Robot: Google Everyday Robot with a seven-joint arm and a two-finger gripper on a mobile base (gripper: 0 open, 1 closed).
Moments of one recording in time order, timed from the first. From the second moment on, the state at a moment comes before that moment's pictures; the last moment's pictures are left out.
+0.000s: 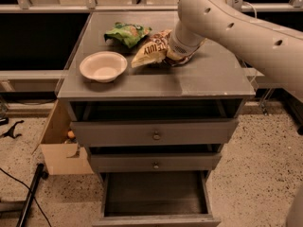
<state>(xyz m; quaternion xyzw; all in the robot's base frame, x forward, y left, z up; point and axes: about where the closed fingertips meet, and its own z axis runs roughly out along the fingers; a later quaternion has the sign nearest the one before) 0.729 -0.072 0.866 -0.54 0.77 -0.10 0.33</state>
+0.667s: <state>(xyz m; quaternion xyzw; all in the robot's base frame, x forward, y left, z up) 0.709 -0.104 0.936 -0.55 0.76 -0.04 0.34</state>
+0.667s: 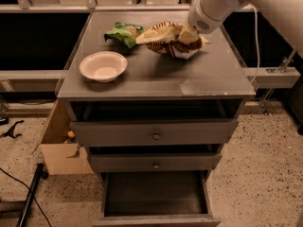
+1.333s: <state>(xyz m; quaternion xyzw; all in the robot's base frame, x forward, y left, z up) 0.674 -0.124 0.968 -0.58 0.73 0.00 0.35</state>
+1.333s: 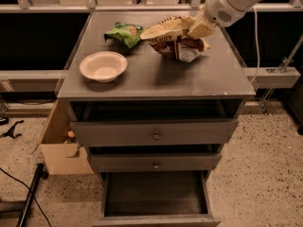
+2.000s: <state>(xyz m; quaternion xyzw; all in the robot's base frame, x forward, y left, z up) 0.674 -0.124 0.968 -0.58 0.73 0.00 0.35</state>
